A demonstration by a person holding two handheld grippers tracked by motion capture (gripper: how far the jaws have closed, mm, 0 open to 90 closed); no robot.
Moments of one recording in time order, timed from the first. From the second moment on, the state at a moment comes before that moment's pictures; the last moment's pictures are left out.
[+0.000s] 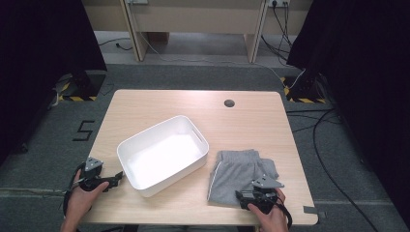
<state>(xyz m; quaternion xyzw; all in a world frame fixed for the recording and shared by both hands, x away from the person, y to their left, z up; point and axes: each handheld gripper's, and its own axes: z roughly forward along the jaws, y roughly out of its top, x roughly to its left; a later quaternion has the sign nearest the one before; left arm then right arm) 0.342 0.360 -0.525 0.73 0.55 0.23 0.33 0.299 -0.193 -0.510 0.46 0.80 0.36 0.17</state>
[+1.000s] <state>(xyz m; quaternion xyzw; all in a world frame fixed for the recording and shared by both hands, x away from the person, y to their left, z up) 0.337 0.360 -0.523 0.71 0.56 0.24 0.35 0.328 -0.227 -0.457 0.40 0.76 0.44 0.27</state>
